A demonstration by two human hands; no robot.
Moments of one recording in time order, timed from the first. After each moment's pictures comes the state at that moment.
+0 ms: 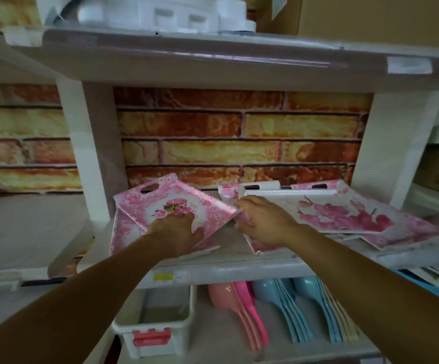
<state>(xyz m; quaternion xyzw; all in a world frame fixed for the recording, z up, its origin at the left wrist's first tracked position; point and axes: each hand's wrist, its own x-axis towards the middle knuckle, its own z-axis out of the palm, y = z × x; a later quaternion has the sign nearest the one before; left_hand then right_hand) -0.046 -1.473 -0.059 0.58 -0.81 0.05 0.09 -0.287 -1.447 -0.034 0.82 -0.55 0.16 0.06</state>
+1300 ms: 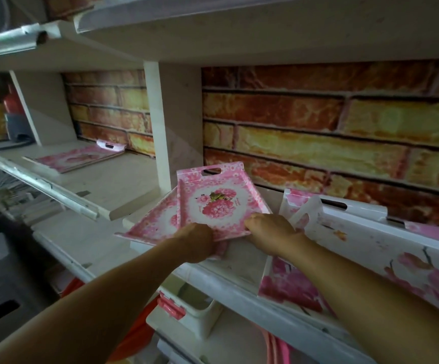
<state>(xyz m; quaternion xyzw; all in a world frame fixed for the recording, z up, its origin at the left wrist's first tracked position) -0.108 -1.506 -0.100 0.78 -0.62 -0.07 0.03 -0.282 -1.616 -0.091 0.96 -0.27 0.05 0.10</state>
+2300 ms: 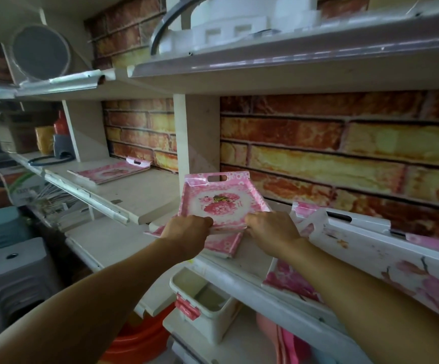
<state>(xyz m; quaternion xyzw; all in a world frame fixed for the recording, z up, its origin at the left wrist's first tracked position) -0.127 -1.416 -0.042 0.78 -0.61 0.17 0.03 -0.295 -1.549 -0.050 0.94 -0.23 0.20 0.16</state>
